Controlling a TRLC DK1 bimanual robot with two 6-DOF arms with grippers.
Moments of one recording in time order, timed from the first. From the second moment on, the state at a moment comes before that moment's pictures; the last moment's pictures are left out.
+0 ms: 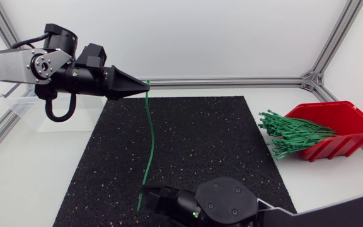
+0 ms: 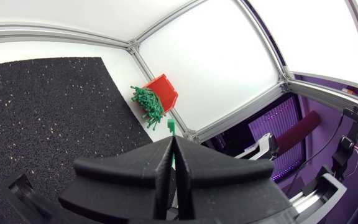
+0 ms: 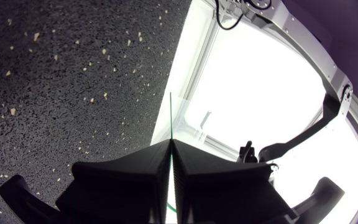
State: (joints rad) left arm -0.14 1.71 1.22 -0.37 1.32 -0.15; right arm 1.16 1.68 0.41 0.98 0.13 -1.96
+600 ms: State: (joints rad) left arm -0.13 1.71 1.22 -0.52 1.32 -0.02; right arm 1.20 1.72 0.47 0.92 0.29 -1.14
